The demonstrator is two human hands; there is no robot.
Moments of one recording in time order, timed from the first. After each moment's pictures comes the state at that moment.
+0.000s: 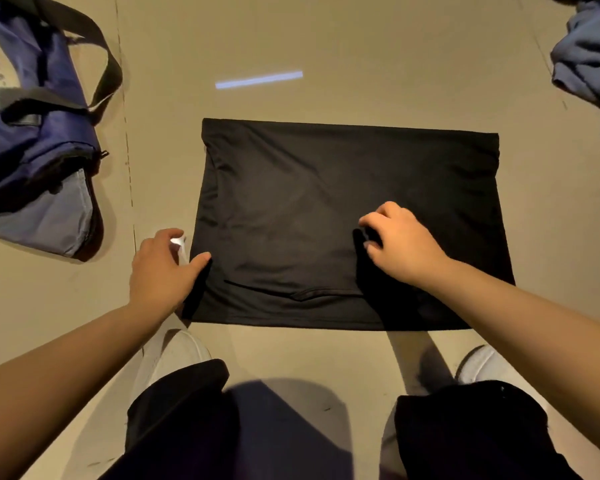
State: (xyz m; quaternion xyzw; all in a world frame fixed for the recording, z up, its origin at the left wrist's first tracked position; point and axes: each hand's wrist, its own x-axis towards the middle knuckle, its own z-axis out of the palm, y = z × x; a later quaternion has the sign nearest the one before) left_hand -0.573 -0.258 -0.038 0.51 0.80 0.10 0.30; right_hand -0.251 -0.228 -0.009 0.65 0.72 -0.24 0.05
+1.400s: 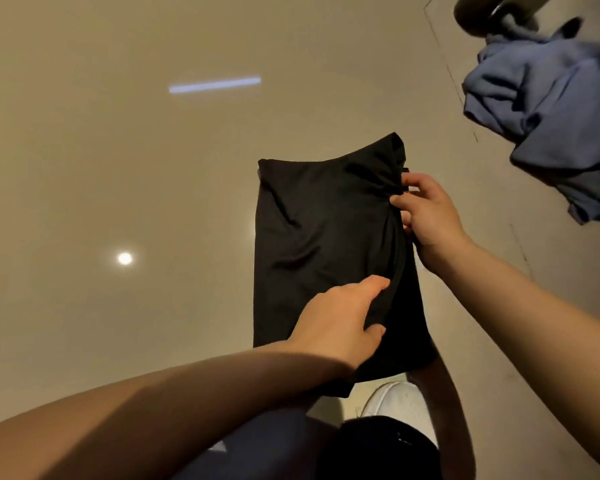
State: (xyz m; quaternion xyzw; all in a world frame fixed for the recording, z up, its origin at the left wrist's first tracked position) left_hand -0.265 -0.234 0.014 0.74 0.45 0.07 0.49; right_hand -0.102 -0.151 0.010 0.74 0.30 -0.47 -0.37
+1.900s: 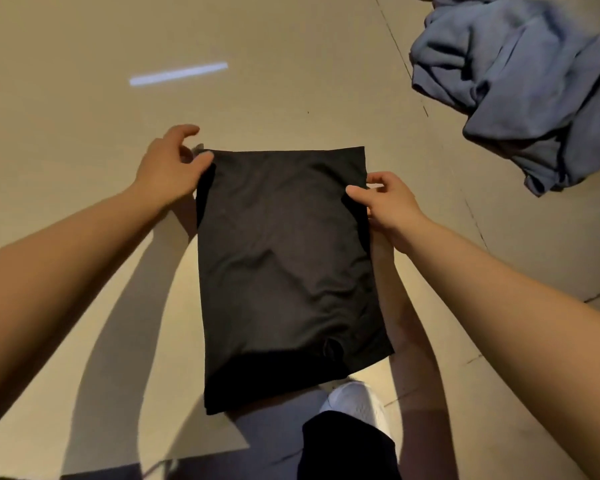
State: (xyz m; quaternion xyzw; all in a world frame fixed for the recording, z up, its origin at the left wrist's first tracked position) left_hand -0.318 -0.054 -0.050 0.63 0.66 0.15 0.38; right_hand -0.037 -0.138 -0.033 0.79 0.28 -0.47 -0.27
